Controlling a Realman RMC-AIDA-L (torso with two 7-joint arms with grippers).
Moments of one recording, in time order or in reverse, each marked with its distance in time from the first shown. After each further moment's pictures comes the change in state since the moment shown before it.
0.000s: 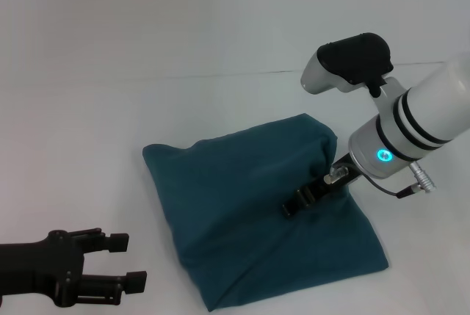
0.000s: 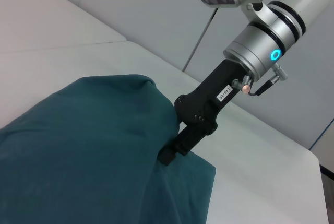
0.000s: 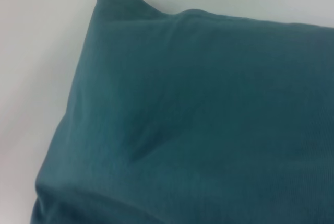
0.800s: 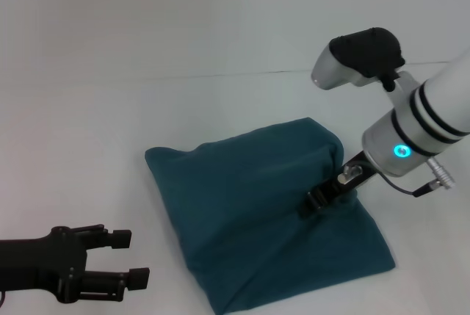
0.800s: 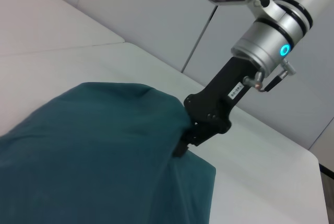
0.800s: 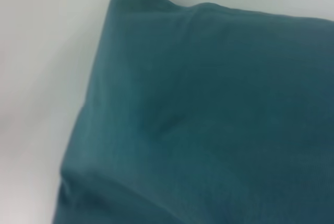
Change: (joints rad) left arm -0.010 -0.001 0.001 0.000 0.000 -0.002 0.000; right arm -0.002 -0.008 0.056 -0.046 0.007 -0.114 -0.037
